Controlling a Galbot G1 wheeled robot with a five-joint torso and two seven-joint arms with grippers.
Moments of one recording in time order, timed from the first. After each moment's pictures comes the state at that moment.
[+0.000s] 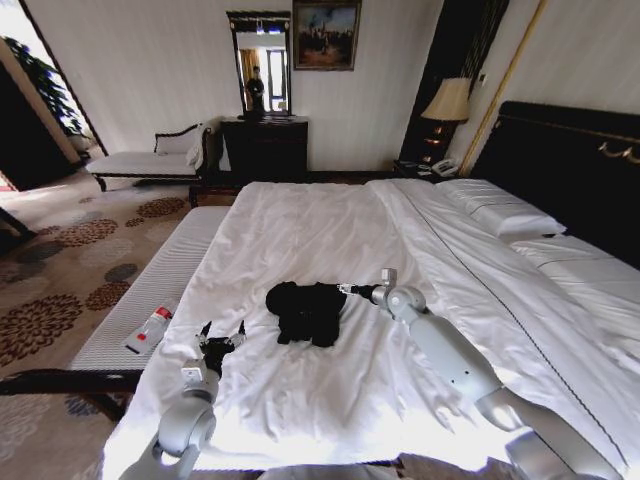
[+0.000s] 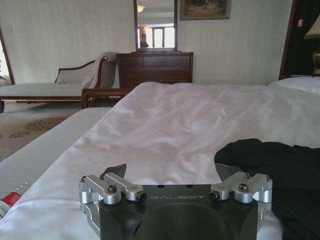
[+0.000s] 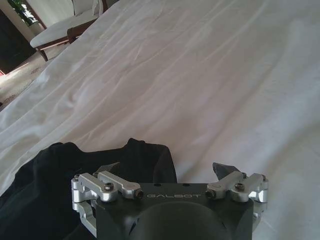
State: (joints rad) left arm 1.53 -1.15 -0.42 -2.05 -0.38 0.16 -0.32; right arm -0.58 1.05 -0.03 1.35 1.09 -0.62 0.11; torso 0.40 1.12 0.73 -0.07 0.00
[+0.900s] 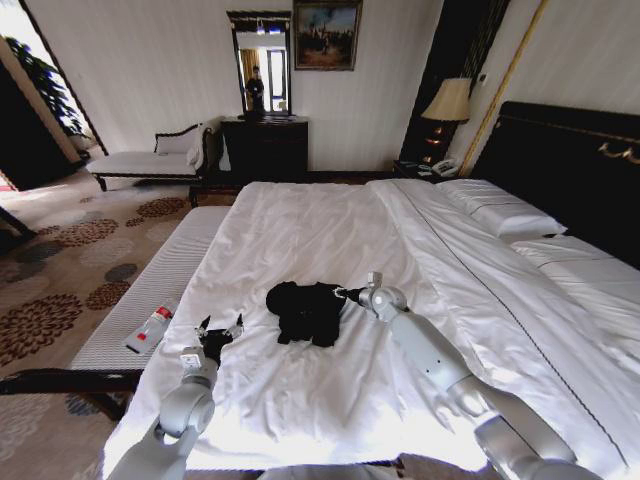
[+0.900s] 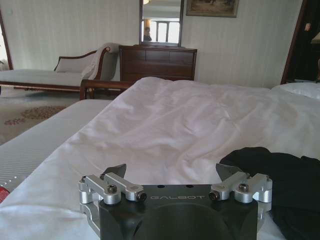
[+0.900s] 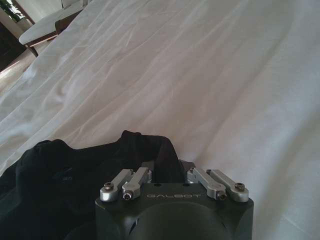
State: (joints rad) left arm 1.41 -1.10 -0.39 -1.99 -0.53 0.19 -0.35; right arm -0.55 1.12 -0.04 1.24 1.09 -0.62 0.12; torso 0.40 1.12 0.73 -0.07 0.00
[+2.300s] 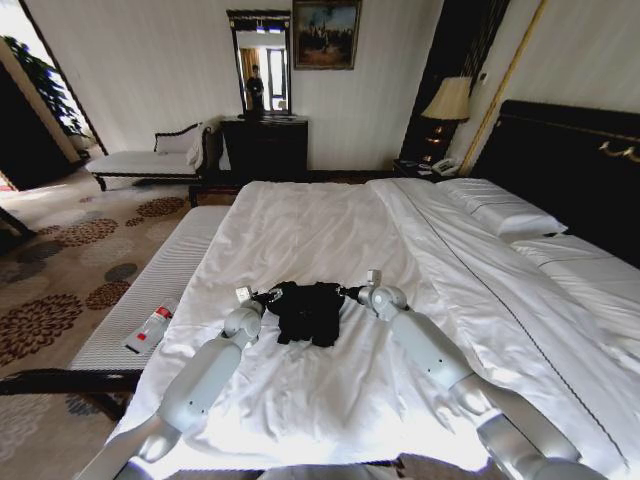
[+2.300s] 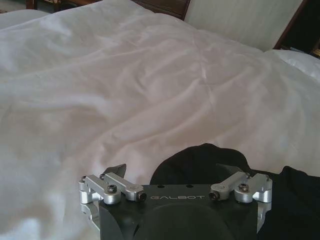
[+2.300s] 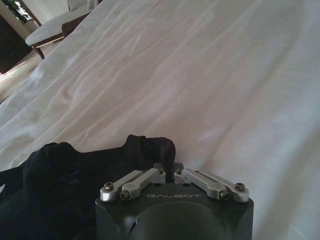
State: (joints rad) left arm 0.72 -1.20 0.01 -1.43 -0.98 0.34 -0.48; right arm -0.53 1.12 -0.06 1.25 1.09 -0.60 0.11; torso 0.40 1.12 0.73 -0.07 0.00
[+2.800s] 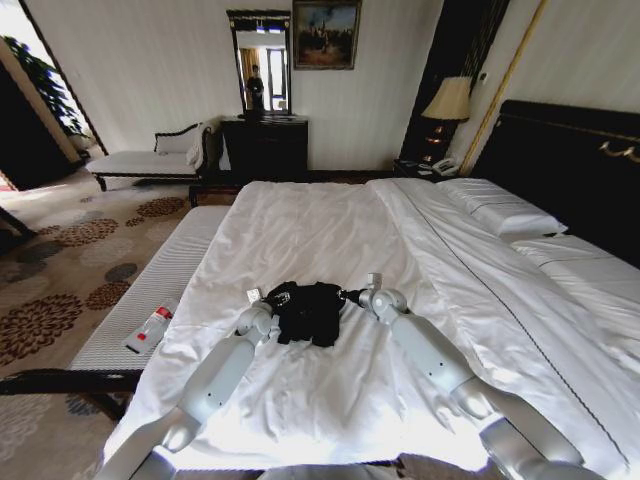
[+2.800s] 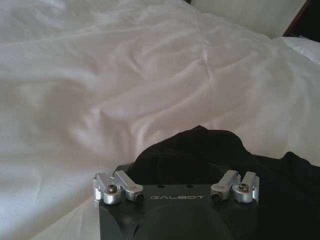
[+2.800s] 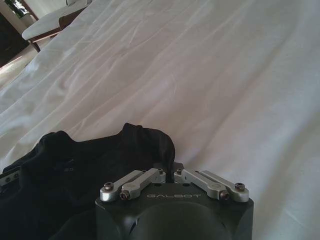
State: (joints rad) left arm 0.70 -1.27 0.01 -1.36 -0.97 0.36 -0.50; right arm -0.56 1.11 -0.07 1.27 1.07 -0.59 0.11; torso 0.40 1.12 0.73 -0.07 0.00
